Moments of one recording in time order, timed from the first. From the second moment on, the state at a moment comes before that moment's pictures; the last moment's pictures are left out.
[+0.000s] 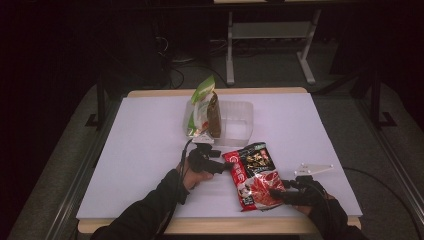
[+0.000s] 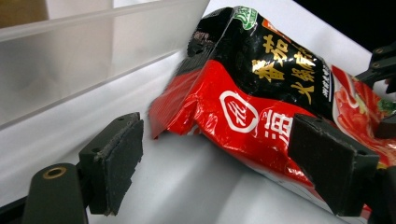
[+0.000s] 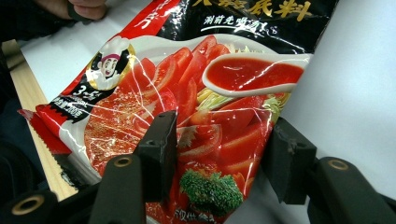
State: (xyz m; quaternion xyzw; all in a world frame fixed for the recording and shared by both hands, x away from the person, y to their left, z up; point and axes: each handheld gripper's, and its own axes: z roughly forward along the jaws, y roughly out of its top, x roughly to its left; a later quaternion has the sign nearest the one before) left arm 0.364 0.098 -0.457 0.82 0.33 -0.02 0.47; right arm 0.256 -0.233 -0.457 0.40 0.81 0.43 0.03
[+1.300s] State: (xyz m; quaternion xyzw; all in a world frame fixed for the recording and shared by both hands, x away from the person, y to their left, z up) left arm 0.374 0.062 -0.461 0.83 0.29 -0.09 0.47; right arm 0.247 -0.226 -0.455 0.35 0.82 0.46 0.06
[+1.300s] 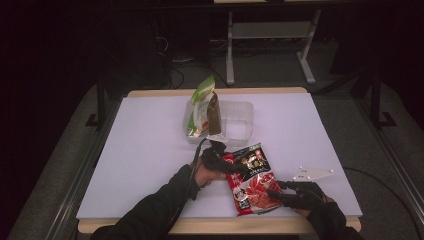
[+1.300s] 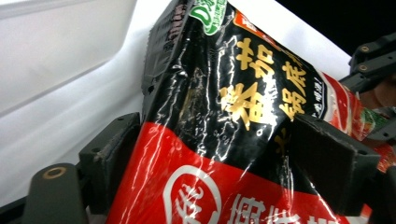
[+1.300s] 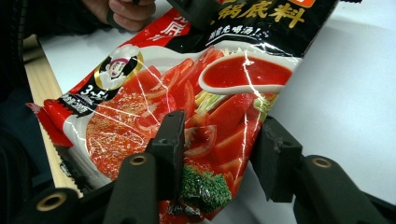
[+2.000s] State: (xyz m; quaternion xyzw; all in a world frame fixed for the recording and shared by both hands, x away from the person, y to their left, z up) left arm 0.374 0.075 -0.459 0.83 0.25 -0.11 0.49; right arm 0.242 -0.230 -0.454 0.32 0.81 0.48 0.09
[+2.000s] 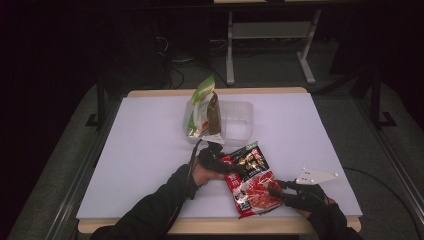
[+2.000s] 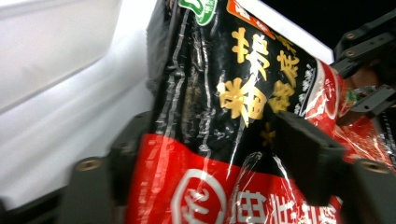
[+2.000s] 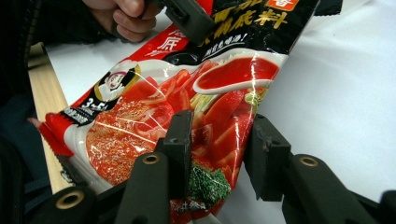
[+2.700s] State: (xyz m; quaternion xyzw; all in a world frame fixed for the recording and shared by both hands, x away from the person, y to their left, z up) left arm 0.354 0.097 -0.415 0.81 0.21 -0.03 0.55; right arm 0.243 -0.234 -0.450 0.33 0.79 0.49 0.14
